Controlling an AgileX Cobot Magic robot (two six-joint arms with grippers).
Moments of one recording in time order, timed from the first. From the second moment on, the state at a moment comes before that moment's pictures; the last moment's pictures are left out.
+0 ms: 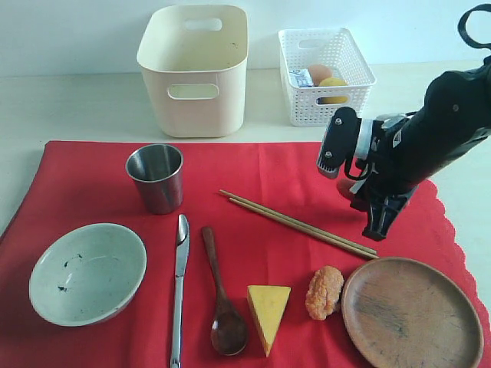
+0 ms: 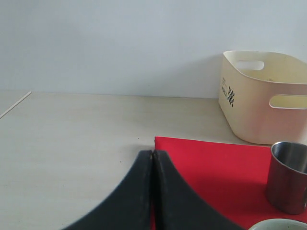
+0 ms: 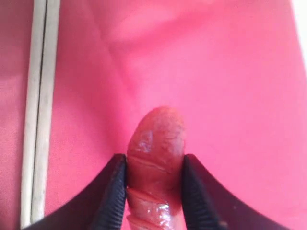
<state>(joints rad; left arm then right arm) 0.02 0.01 0.00 -0.01 0.19 -0.01 0.35 1.74 -0.85 0.05 0.38 -0.87</state>
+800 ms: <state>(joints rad) 0.02 0.01 0.00 -0.01 0.19 -0.01 0.35 1.55 -0.85 0.05 0.14 -0.71</state>
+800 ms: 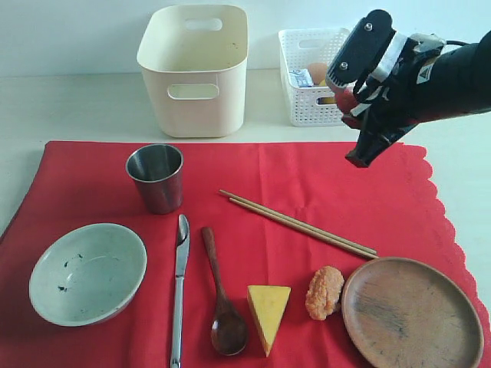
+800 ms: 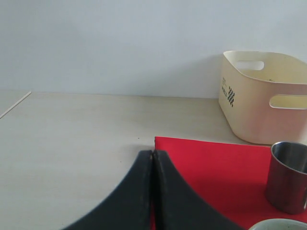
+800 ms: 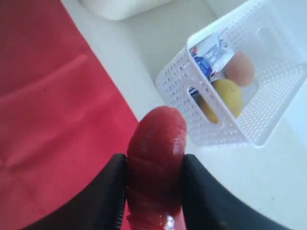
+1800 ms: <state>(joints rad) 0.02 0.01 0.00 -0.01 0.19 -0.01 0.35 1.66 -1.01 0.24 -0.39 -0.47</state>
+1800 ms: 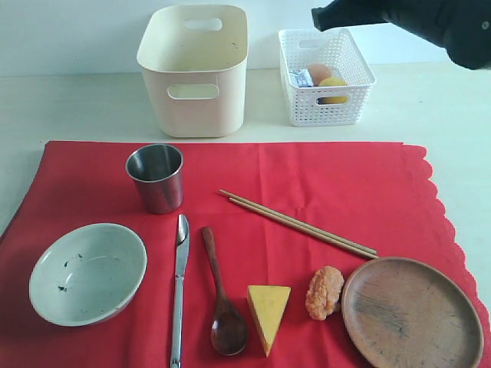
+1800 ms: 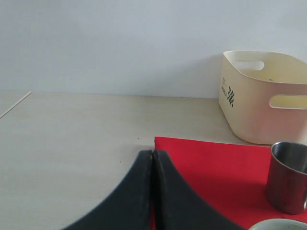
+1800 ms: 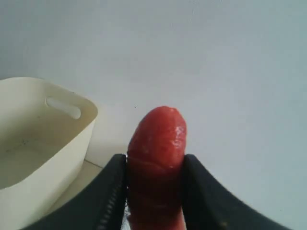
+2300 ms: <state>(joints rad) 0.02 0.01 0.00 -0.01 0.19 -0.01 0.32 1.95 -1.38 0.31 -0.11 -0.46</state>
